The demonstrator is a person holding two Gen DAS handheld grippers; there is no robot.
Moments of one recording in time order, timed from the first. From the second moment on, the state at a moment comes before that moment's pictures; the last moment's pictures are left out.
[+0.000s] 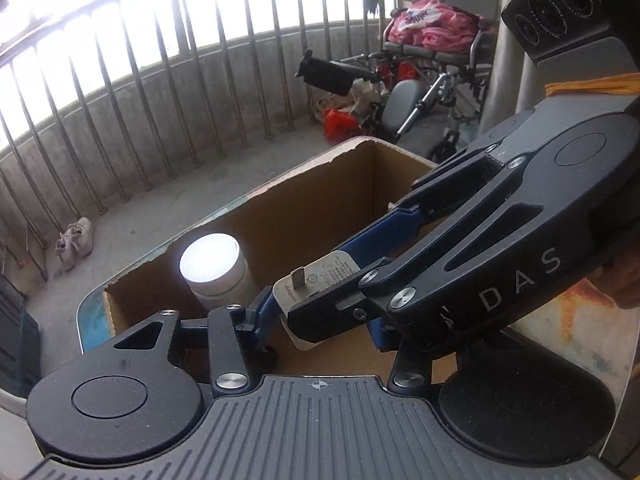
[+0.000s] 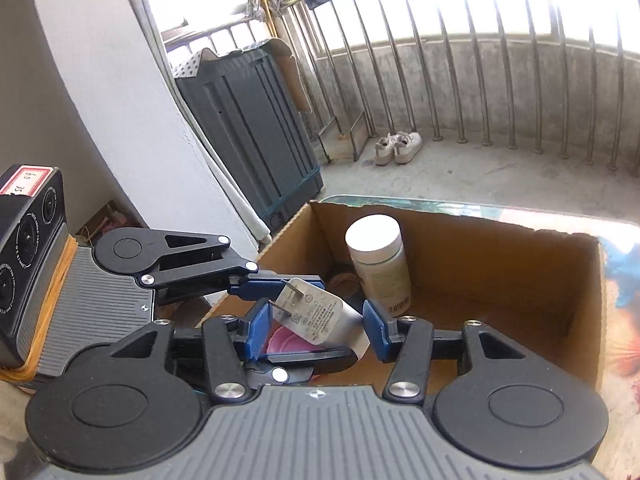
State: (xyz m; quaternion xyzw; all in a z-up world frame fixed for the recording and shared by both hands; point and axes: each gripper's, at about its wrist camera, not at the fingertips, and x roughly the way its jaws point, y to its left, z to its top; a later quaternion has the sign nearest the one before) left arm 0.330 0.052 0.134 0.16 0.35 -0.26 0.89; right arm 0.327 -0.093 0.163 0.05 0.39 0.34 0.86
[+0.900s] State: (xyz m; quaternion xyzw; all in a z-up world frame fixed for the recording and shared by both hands) left arm 0.360 0.062 0.080 0.21 0.50 -0.22 0.81; right arm 0.407 -0.049 0.085 0.03 0.51 0.37 0.78
